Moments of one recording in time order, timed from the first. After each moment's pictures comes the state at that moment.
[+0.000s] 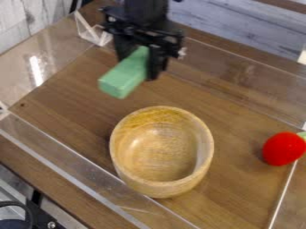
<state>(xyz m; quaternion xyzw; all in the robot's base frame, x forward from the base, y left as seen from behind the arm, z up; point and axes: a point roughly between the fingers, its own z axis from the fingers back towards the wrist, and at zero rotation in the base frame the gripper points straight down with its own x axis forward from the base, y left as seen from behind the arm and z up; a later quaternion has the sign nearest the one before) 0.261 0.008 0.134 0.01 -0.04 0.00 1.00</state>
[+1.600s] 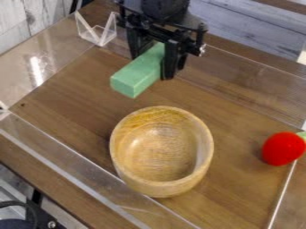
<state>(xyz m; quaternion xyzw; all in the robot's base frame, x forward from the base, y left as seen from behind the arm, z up) 0.248 -0.003 0.153 0.00 -0.03 -0.01 1.00</state>
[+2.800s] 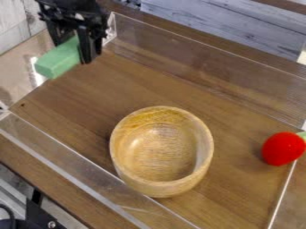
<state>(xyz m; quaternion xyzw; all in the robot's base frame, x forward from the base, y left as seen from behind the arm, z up) 0.243 0.105 0.127 -0.01 -0.02 0.02 1.00</state>
